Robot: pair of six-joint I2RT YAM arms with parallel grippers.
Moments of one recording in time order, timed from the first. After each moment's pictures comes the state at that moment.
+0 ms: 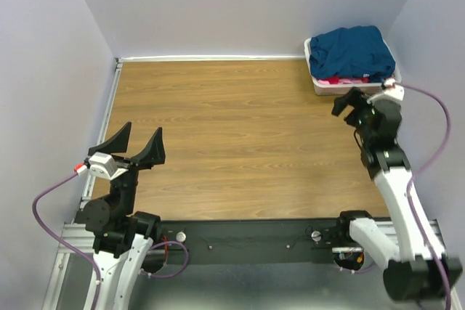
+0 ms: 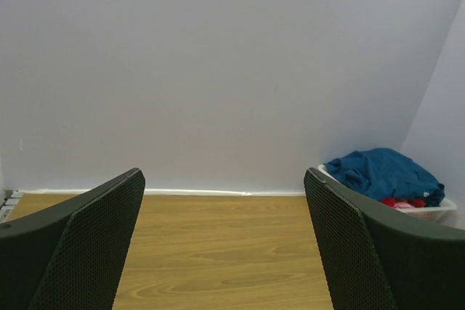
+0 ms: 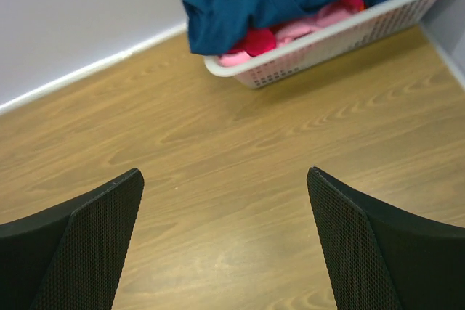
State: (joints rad) left arm -0.22 0.05 0.44 0.16 -0.02 -0.22; right arm 0.04 0.76 0.77 -0.19 0.15 0.35
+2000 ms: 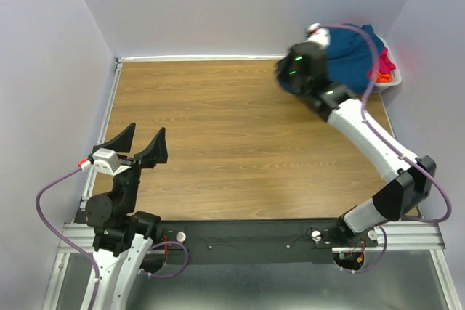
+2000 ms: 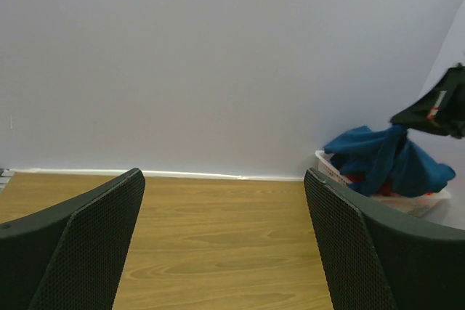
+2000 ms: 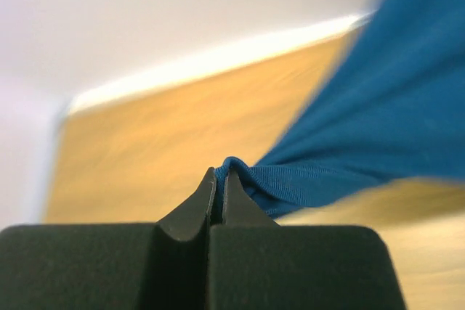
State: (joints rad) left arm -0.25 0.06 0.43 0.12 -0.05 -0.23; right arm 0.41 1.51 1.53 -0.29 0.36 0.52
